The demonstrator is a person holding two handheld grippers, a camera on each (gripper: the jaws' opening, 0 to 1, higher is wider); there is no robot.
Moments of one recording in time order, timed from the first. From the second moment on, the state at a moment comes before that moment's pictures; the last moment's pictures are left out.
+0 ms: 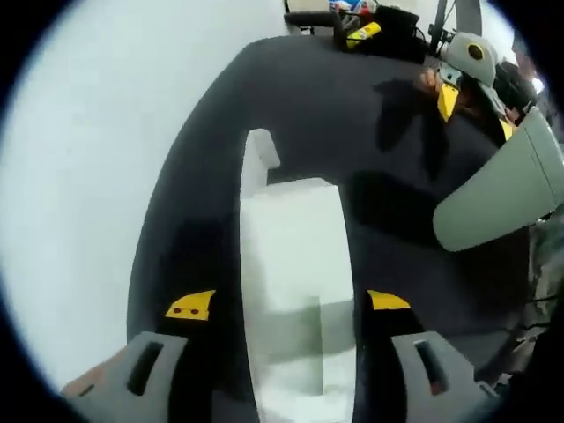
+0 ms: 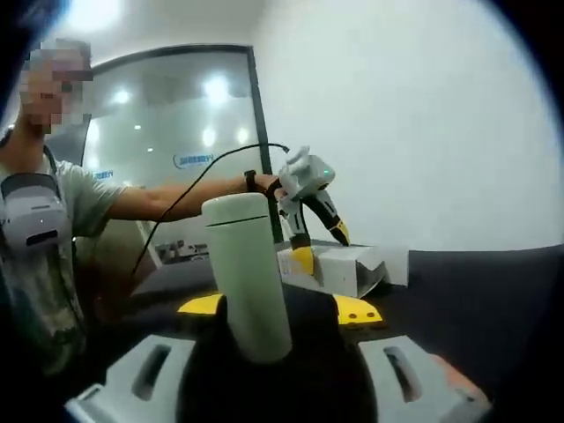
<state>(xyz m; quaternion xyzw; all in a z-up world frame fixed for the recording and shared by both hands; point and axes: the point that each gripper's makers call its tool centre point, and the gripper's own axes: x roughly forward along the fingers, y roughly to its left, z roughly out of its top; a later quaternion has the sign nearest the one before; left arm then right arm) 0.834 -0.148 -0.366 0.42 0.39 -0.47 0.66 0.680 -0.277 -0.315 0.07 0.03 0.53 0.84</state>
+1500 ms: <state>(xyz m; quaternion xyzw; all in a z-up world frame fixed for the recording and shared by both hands) 0.855 -0.178 -0.310 0.36 0.30 -0.50 0.72 0.677 -0.284 -0.304 0.10 0.01 0.54 0.84</state>
